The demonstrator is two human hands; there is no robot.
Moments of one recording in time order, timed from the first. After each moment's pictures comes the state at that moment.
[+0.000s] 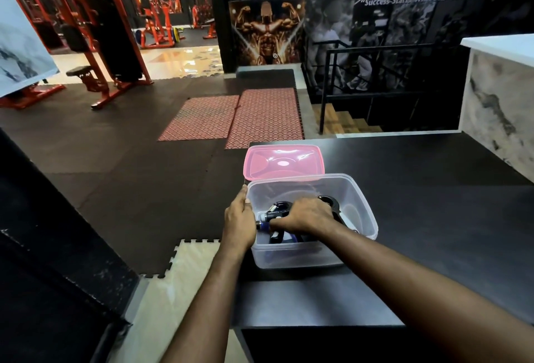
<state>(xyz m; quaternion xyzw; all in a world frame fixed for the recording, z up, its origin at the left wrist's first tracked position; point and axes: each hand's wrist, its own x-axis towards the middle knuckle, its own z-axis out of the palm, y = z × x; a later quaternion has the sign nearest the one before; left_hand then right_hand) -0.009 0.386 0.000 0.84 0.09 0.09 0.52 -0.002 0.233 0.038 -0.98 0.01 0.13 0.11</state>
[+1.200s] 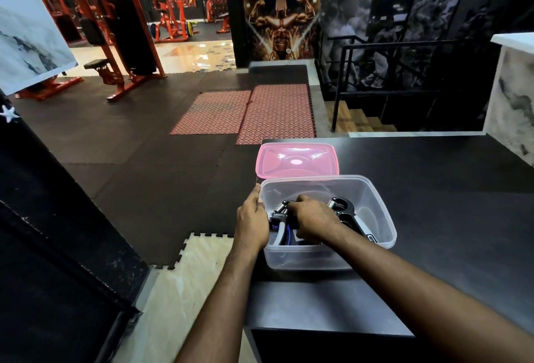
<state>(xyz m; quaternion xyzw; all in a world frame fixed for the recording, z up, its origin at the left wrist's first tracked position) -0.011 0.383 0.003 0.83 0.11 0.09 0.53 0.014 0.234 0.009 -0.98 -0.14 0.09 0.07</state>
